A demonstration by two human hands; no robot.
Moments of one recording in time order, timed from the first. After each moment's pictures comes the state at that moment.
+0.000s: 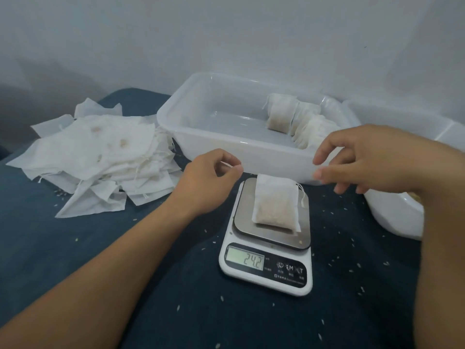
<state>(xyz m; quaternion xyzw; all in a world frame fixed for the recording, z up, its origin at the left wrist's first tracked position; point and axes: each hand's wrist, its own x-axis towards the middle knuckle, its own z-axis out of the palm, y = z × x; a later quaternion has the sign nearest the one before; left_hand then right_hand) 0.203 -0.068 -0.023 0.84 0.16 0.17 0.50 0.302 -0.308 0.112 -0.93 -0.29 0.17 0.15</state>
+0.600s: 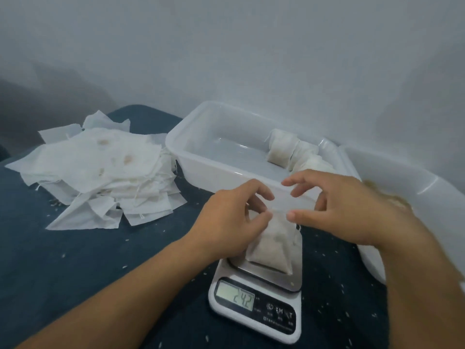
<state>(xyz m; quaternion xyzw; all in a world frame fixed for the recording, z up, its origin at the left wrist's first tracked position) 0.202 -0.103 -0.012 0.86 0.02 0.23 0.46 0.303 -0.288 0.096 -0.90 -0.40 0.10 0.15</state>
